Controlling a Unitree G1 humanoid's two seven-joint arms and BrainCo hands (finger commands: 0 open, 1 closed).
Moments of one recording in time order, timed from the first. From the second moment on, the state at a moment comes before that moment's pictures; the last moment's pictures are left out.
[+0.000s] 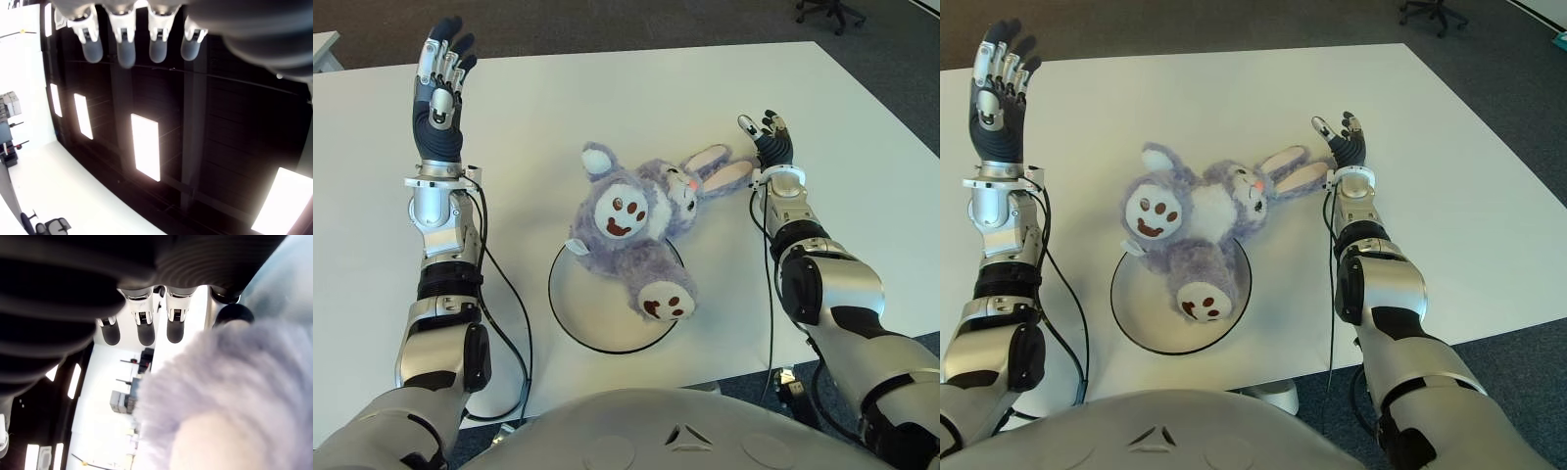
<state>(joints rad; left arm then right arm) -0.46 0.31 0.29 0.58 -0.22 -0.76 -0.29 -0.87 -0.30 -0.20 1.30 -0.12 -0.26 -0.13</state>
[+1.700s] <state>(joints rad) -0.57 0.28 0.26 0.84 -0.18 -0.61 -0.25 -0.87 -0.30 -0.20 1.30 -0.12 -0.26 -0.12</state>
